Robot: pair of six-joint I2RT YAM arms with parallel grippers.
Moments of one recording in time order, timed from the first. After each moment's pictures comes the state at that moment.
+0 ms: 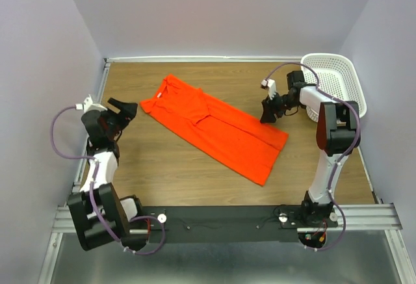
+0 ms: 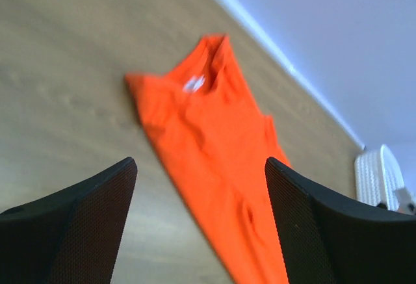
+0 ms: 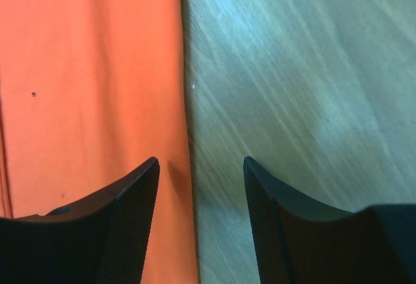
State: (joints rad) left arm 0.34 1.12 0.53 0.36 0.37 -0.71; right arm 0.05 2.04 1.41 -0.60 -0.73 -0.75
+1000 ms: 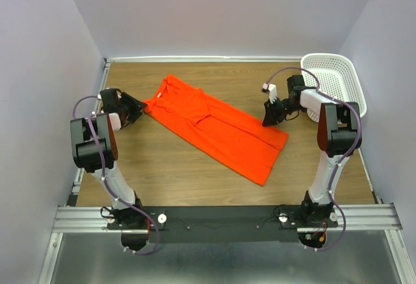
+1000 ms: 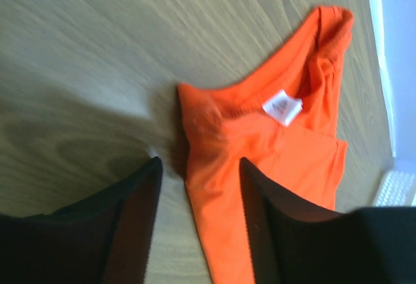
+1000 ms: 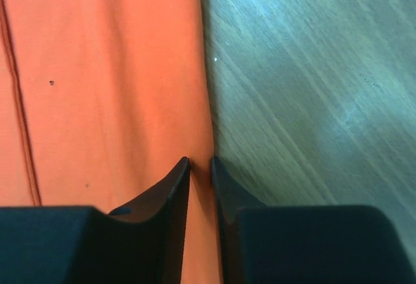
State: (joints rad) left arm 0.25 1.85 0.94 0.24 0.35 -0.82; right arm 0.05 2.02 1.35 -0.62 -0.72 -0.68
